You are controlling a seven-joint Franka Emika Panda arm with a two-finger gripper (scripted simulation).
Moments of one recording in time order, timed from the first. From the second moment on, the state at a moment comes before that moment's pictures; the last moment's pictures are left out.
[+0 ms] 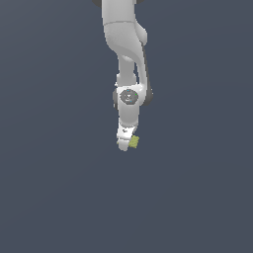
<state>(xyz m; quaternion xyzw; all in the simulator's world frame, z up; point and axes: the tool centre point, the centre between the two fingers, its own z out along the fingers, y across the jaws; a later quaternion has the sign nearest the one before) -0.079 0.010 0.022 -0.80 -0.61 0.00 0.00</state>
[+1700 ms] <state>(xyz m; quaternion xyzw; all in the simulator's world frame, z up) -0.102 0.114 0.054 -0.80 -0.61 0.00 0.00</state>
